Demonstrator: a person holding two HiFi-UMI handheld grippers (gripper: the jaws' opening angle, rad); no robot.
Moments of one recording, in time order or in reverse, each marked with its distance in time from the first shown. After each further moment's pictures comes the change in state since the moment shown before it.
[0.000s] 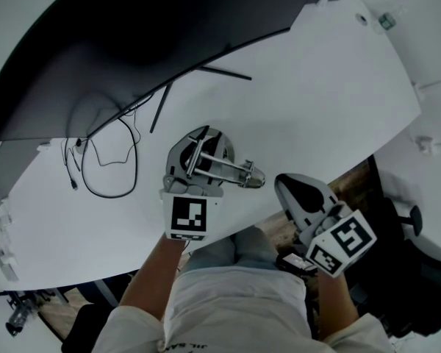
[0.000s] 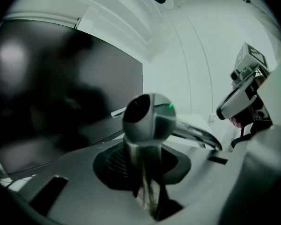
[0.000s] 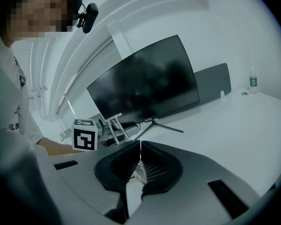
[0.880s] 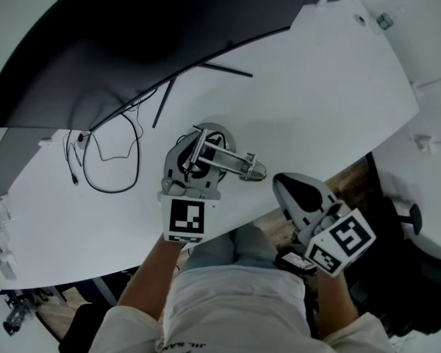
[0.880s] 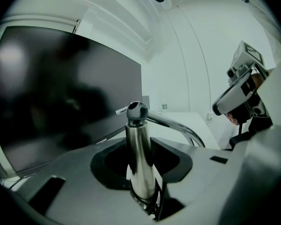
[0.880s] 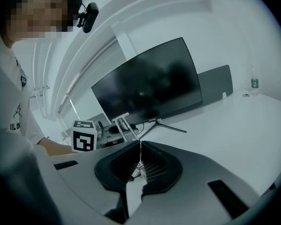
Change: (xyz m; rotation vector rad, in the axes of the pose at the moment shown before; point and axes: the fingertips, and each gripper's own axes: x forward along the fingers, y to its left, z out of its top) left arm -0.025 -0.004 -0.009 0.000 0.007 0.003; right arm -0.006 0.019 -0.004 -0.019 -0.005 0.013
